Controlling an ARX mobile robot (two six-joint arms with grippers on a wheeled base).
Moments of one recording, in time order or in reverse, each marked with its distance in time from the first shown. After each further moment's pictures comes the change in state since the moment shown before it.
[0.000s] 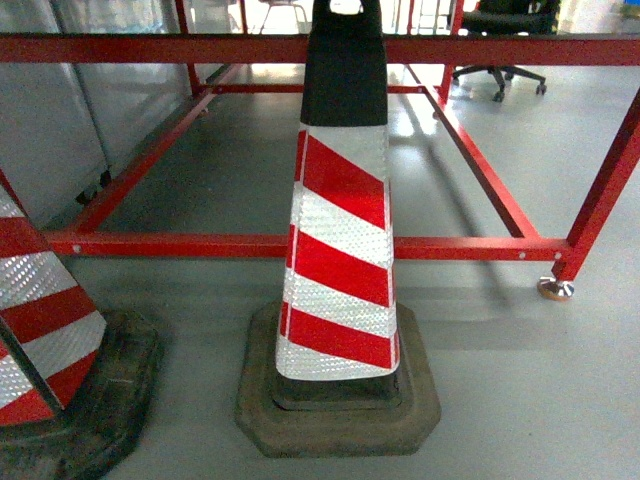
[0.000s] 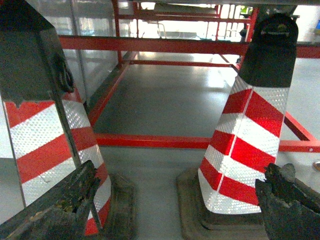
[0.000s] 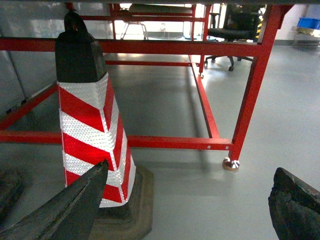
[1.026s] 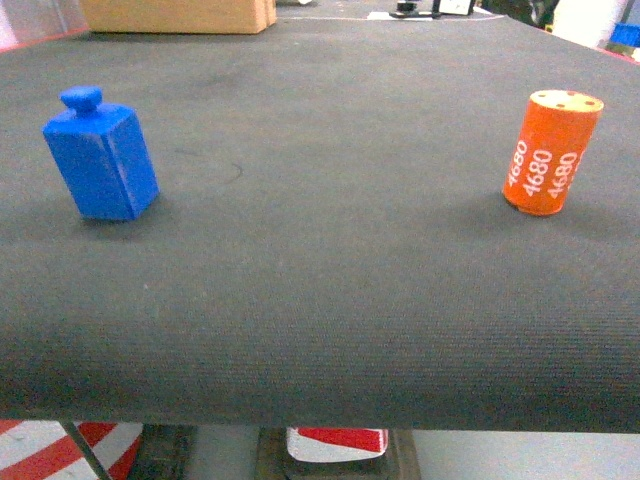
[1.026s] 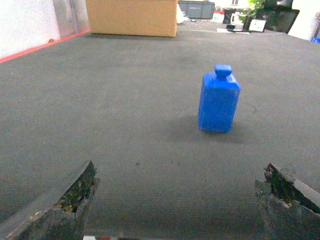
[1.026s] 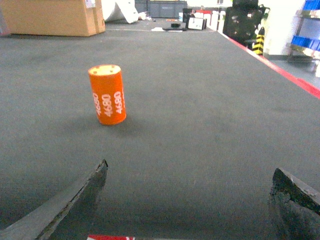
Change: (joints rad) left arm 0.000 0.000 0.000 0.002 0.001 0.000; right arm 0.000 0.000 0.000 0.001 0.000 0.000
